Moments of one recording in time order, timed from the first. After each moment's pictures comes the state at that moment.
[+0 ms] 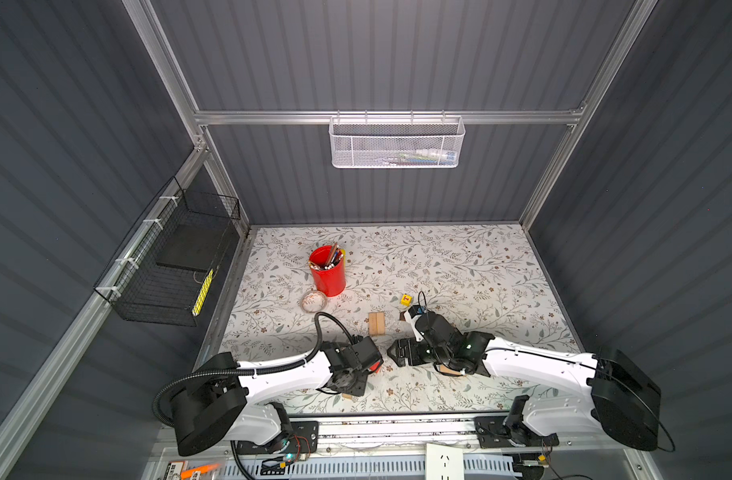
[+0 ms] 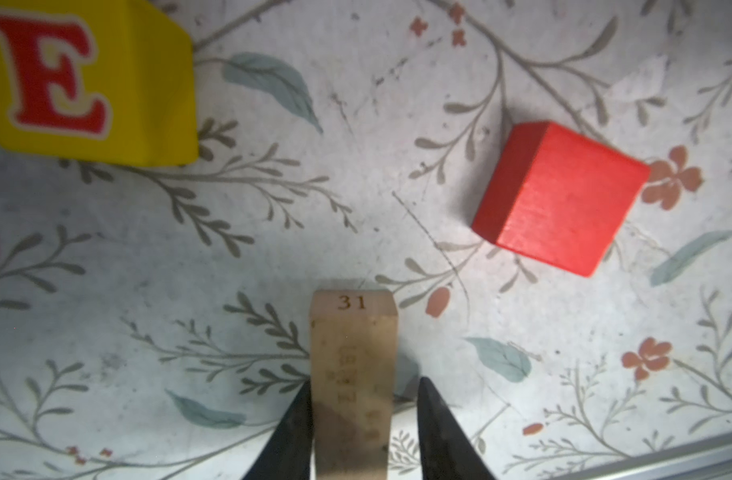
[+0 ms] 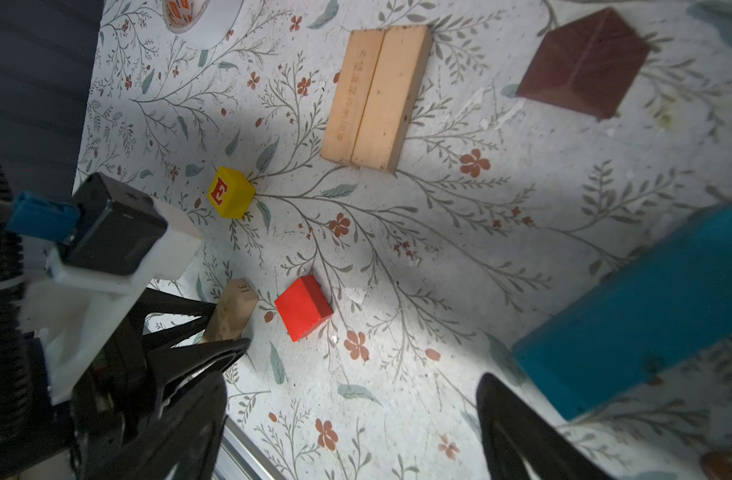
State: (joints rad) left arm -1.07 1.35 0.65 -0.71 -0.07 -0.78; right arm 0.95 1.30 0.66 -0.21 -0.08 0.74
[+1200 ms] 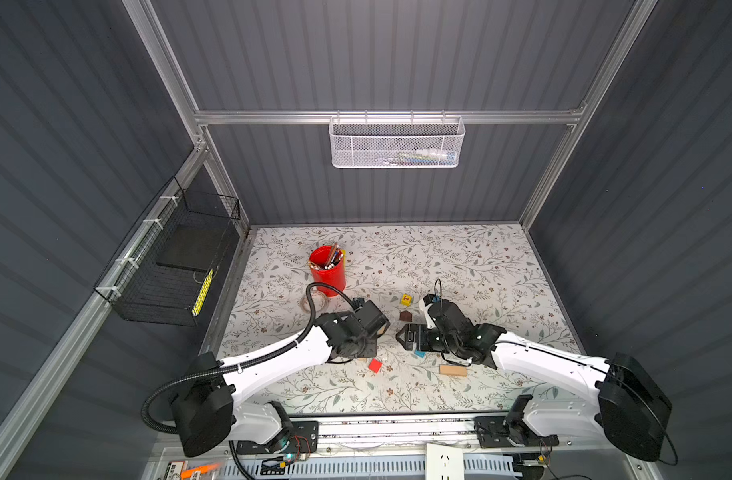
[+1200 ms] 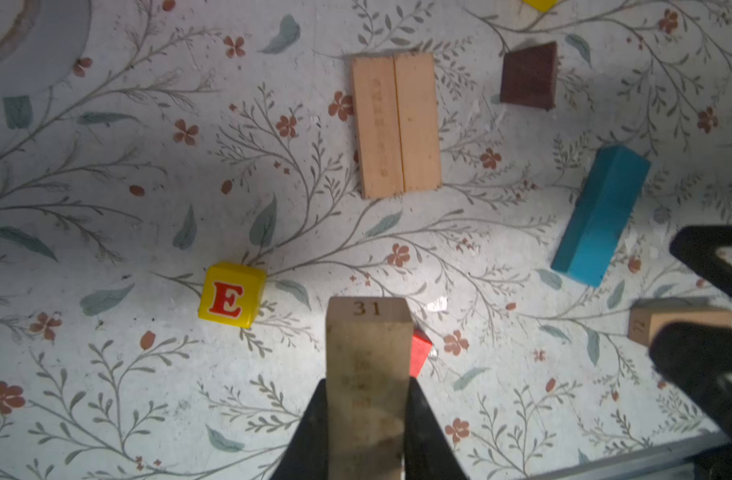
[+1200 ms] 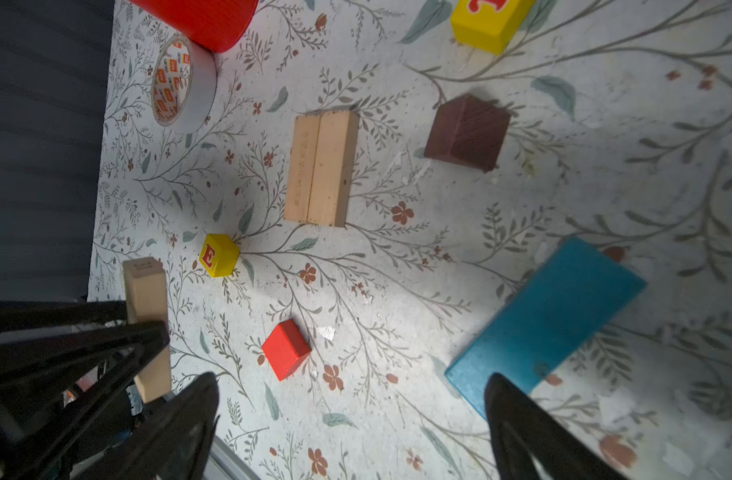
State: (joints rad) left arm -0.93 1.38 0.97 -0.79 -0.17 -0.80; right arm 0.80 1.26 0.67 -0.23 -0.10 0.77
